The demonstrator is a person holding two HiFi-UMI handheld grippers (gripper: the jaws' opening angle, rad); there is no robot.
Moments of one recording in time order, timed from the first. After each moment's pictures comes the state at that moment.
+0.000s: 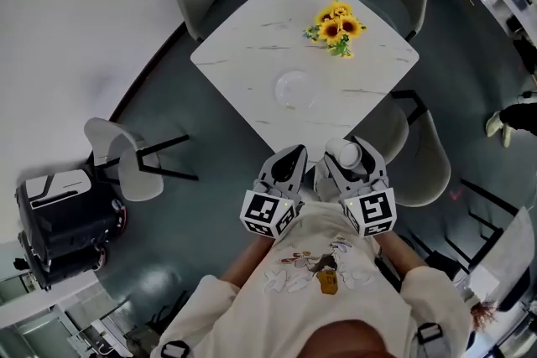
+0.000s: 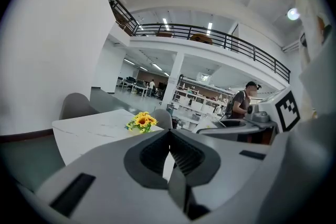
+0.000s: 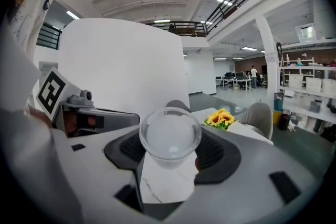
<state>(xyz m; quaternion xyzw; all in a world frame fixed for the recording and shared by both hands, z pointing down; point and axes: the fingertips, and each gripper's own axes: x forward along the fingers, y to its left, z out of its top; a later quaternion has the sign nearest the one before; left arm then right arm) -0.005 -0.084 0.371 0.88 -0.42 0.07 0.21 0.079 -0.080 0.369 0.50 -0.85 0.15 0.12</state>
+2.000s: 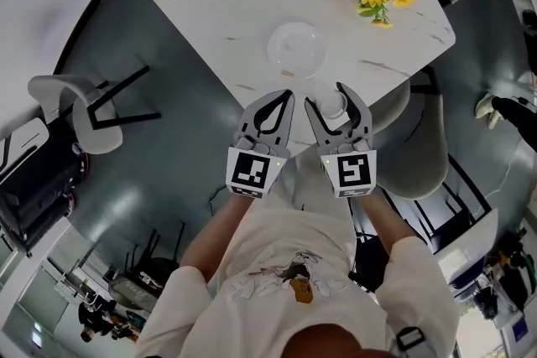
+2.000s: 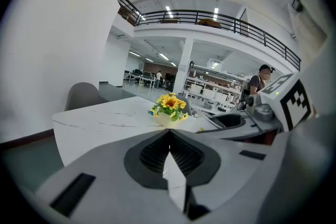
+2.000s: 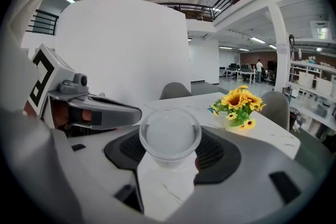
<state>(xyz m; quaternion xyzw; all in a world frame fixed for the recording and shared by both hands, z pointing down) -0.050 -0.213 0.511 0.87 -0.44 0.12 0.21 0.010 -0.214 0.514 0.47 -0.85 0.15 0.19</state>
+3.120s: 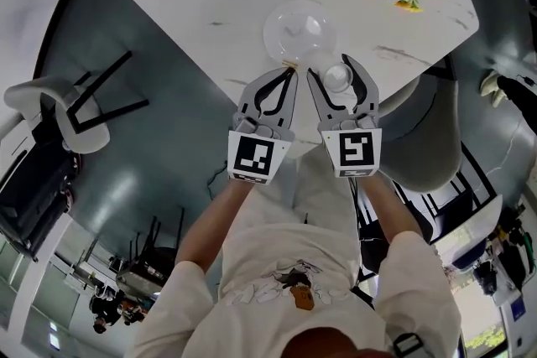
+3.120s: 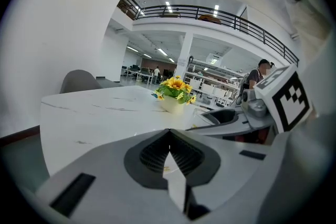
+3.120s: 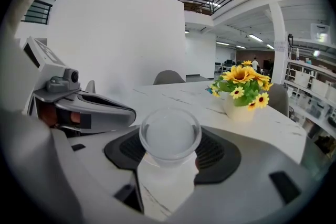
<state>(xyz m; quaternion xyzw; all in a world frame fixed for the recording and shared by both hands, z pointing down) -0.051 -0.237 0.605 0.87 -0.42 0.14 0.22 0.009 -0.248 0.612 0.50 -0.82 0.15 0.23</state>
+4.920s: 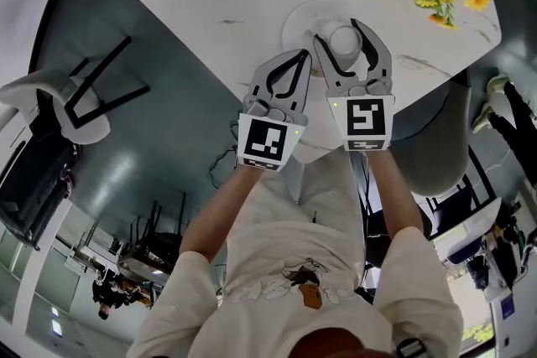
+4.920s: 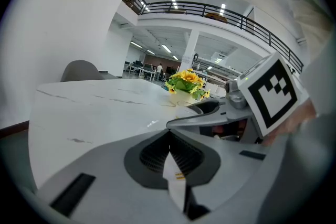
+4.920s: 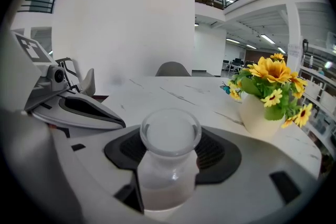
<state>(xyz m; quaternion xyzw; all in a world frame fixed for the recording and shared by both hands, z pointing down) -0.064 -0.276 0.649 0.86 -0.42 0.14 0.25 -0.019 -0.318 0.657 0.47 -0.83 0.15 0.28</state>
